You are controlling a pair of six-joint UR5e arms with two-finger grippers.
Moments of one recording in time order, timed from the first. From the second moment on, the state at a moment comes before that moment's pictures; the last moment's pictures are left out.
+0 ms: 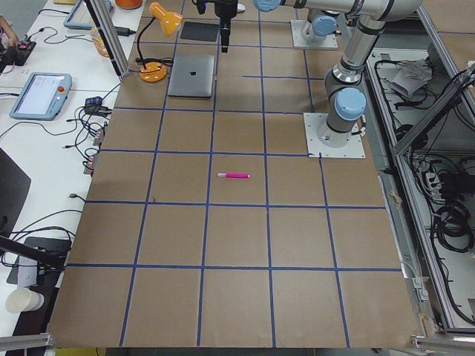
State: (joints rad) left arm -1.56 -1.55 -1.52 -1.60 1.57 0.00; right arm 1.52 -1.76 1.73 -1.50 -1.57 -0.01
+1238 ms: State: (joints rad) left arm -1.23 -1.61 -1.69 -1.44 1.58 0.41; right arm 1.35 -1.64 1.74 -1.61 -1.58 -0.04
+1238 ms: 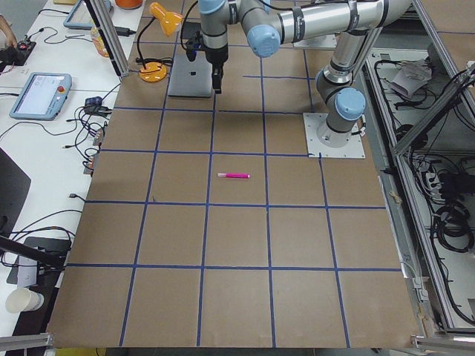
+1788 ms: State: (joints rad) left arm -0.97 -1.75 -2.04 -0.87 1.56 0.78; right arm 1.15 -1.46 1.76 -1.84 -1.60 -0.35
